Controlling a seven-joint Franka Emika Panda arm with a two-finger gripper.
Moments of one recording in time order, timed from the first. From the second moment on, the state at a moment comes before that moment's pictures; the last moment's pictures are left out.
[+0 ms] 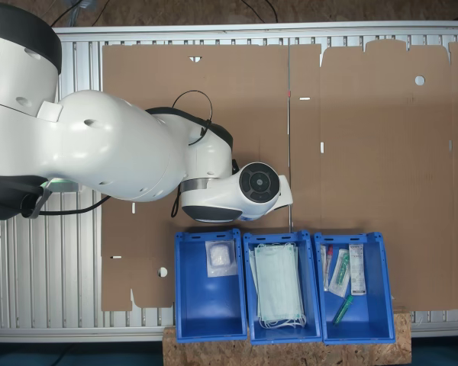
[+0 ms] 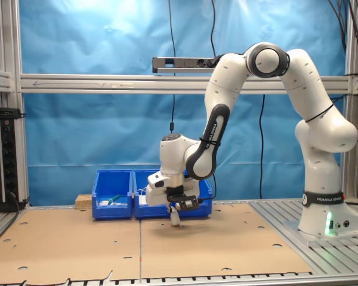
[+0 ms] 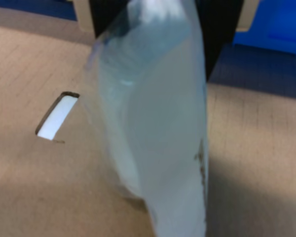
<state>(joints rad) 0.09 0.47 -0.34 -2.31 -0.23 2.77 -1.01</state>
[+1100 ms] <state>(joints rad) 0.09 0.29 -0.30 -2.31 -0.22 2.65 -1.01</state>
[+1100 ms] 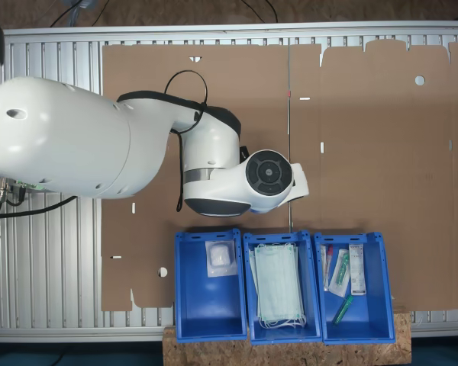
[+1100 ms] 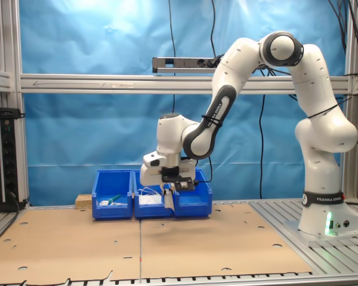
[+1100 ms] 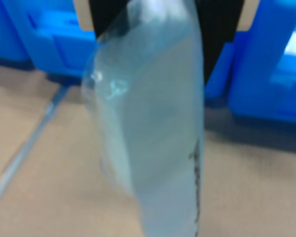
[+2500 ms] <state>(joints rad) 0.09 -0.09 -0.43 -2.35 -0.33 2.27 -1.03</state>
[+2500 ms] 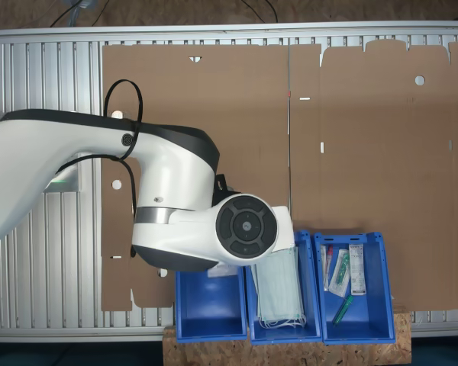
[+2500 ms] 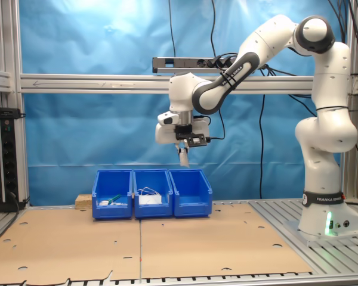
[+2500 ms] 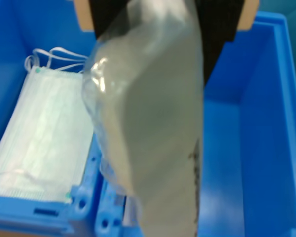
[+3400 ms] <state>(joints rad) 0.09 -0.02 -0.63 -2.32 -0.38 2.28 -1.06</state>
